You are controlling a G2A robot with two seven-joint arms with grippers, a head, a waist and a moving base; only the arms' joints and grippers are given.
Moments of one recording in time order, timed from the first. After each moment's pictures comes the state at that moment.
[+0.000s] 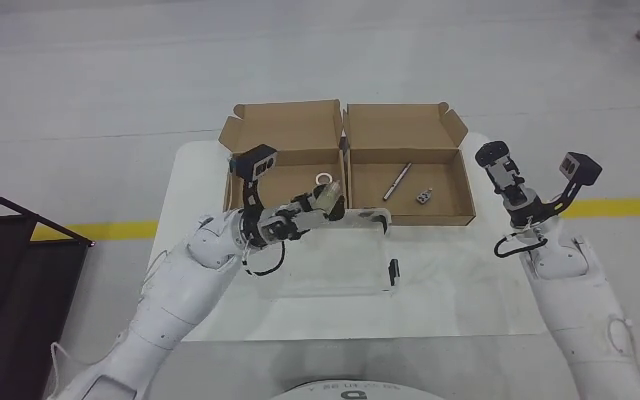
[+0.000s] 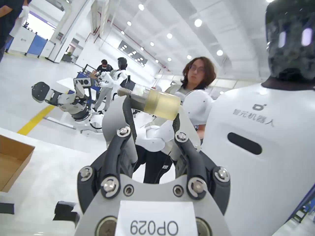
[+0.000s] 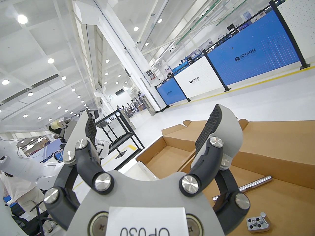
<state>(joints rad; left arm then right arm) 1.19 -1.14 -0.98 -1.59 -0.58 -1.01 -0.81 -1.49 -1.02 1.58 -1.42 -0.05 -1.01 0.19</state>
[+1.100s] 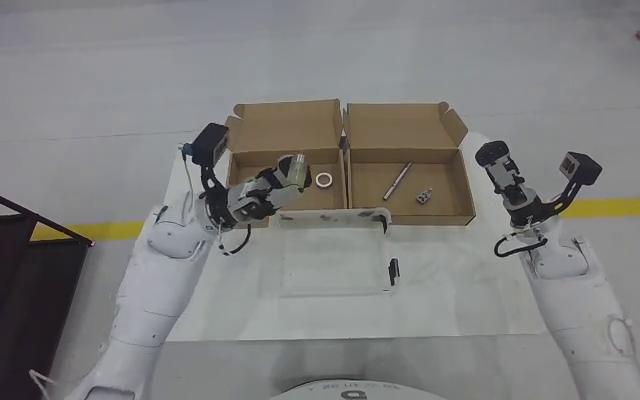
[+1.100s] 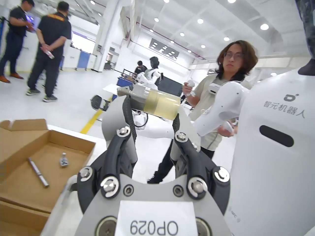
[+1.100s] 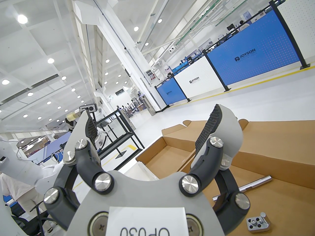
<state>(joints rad) 1.28 -1.18 -1.33 -1.69 -0.11 -1.01 -0.69 -1.49 -1.02 1.58 -1.42 -0.05 -1.01 0.19</state>
